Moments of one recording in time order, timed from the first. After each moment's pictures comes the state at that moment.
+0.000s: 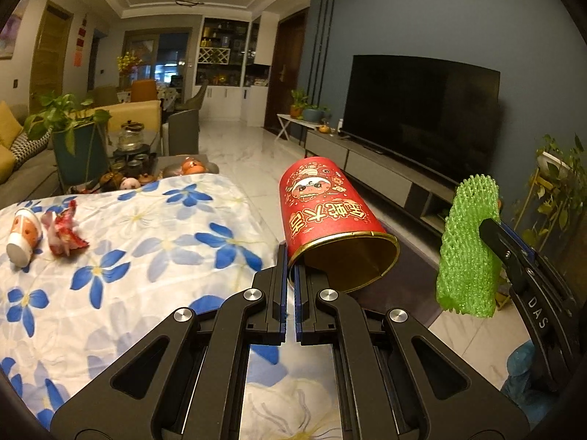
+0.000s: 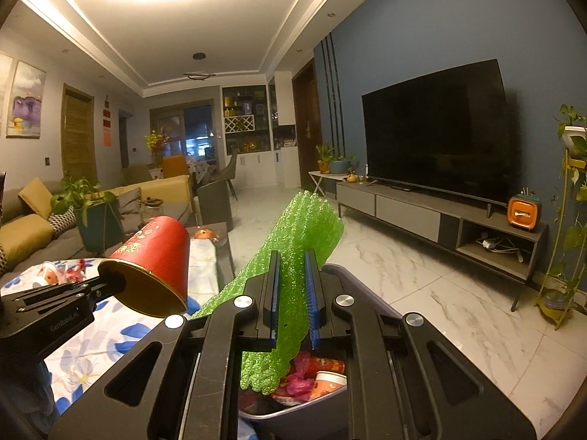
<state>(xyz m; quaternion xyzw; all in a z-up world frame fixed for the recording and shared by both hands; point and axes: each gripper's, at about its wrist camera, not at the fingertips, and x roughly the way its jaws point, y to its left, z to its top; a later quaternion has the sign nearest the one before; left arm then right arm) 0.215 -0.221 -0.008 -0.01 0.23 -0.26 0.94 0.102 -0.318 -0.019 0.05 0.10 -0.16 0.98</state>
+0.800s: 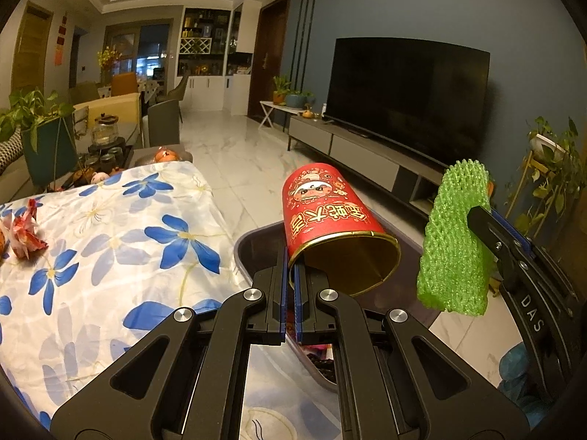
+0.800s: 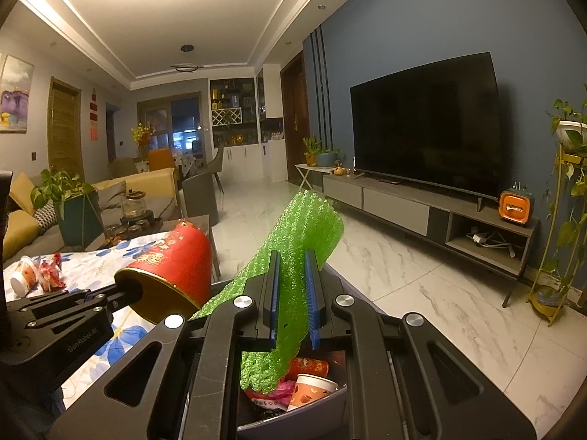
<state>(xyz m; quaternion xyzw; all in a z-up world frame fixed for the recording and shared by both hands) 0.240 -0.268 -0.034 0.01 0.26 -0.29 0.92 0.119 -0.335 -0.031 0.05 0.11 -0.18 0.98</state>
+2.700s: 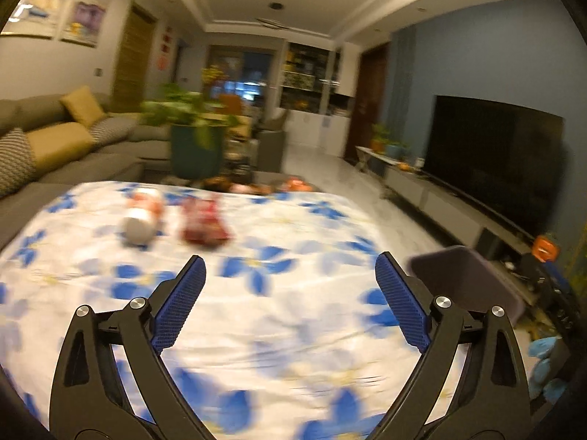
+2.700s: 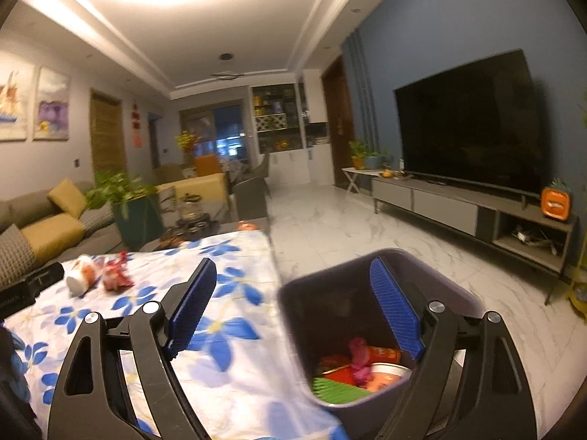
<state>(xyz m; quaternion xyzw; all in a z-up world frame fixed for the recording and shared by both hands) 0.186 -0.042 -0.012 -0.06 0.19 -0.09 0.98 0.118 -0.255 -0.025 0.06 0.10 -0.08 0.99</state>
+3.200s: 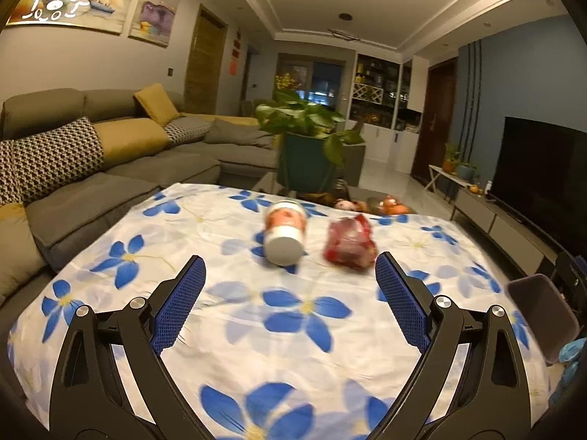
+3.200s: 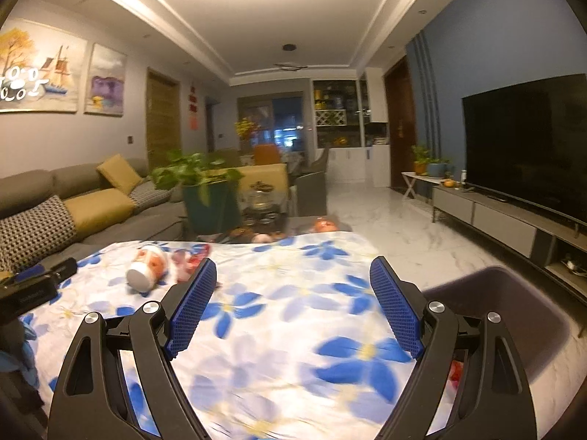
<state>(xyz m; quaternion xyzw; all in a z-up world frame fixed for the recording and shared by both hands) 0.211 0.099 -0.015 -0.08 0.18 0.05 0.98 0.182 -0.132 -0.013 0.02 0.11 0.02 0.99</state>
